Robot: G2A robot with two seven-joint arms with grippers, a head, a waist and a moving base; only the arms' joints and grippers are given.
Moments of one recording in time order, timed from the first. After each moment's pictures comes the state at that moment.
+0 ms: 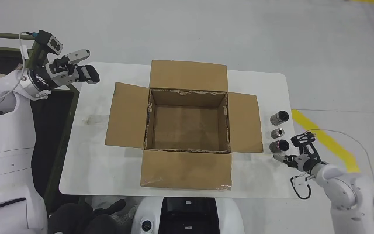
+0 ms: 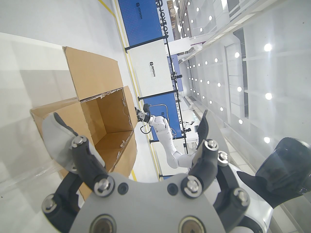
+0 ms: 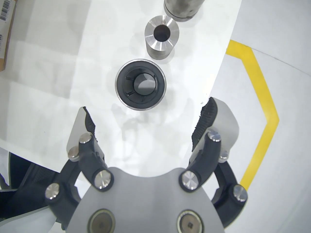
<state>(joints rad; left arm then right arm) 0.97 -0.89 -1.76 -1.38 -0.44 -0.01 -1.35 -1.73 -1.09 1.79 -1.76 -1.02 -0.45 0.77</state>
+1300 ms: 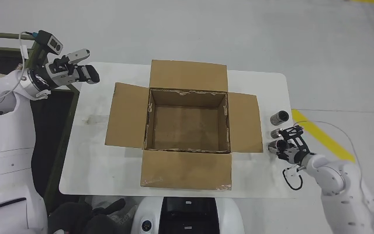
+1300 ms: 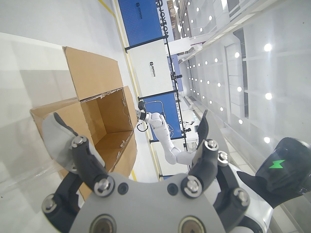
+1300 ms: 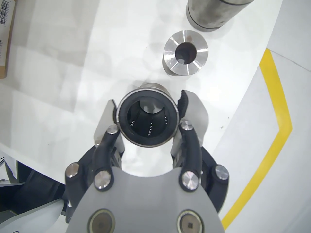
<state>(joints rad) 0.97 -0.89 -1.76 -1.38 -0.44 -0.01 -1.35 -1.58 -1.07 1.67 -1.62 -0.97 -0.46 0.80</state>
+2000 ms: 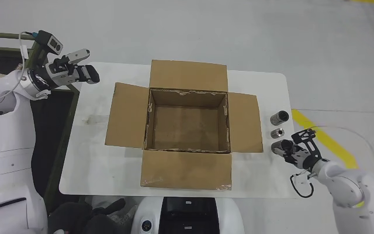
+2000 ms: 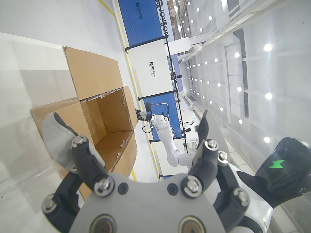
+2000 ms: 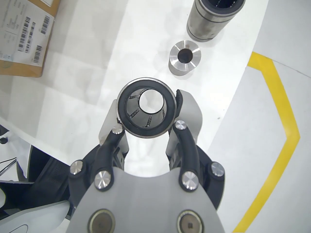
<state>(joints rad) 0.97 -0.89 -1.76 -1.38 -0.44 -0.01 -1.35 -1.73 -1.04 1.80 -1.79 -0.84 -0.50 0.78</state>
